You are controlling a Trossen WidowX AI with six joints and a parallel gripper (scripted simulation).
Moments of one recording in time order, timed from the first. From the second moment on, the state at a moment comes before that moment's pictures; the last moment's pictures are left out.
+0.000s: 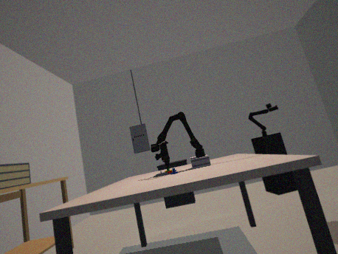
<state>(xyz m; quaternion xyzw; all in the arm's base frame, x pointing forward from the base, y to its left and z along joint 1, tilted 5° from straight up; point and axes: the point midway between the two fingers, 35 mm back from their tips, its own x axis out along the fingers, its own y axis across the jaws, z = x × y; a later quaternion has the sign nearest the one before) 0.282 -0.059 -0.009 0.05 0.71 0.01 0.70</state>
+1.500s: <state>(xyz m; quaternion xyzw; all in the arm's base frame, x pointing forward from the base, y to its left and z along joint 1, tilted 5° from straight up) 0.252 0.053 0.039 -0.27 0.63 0.32 0.65</state>
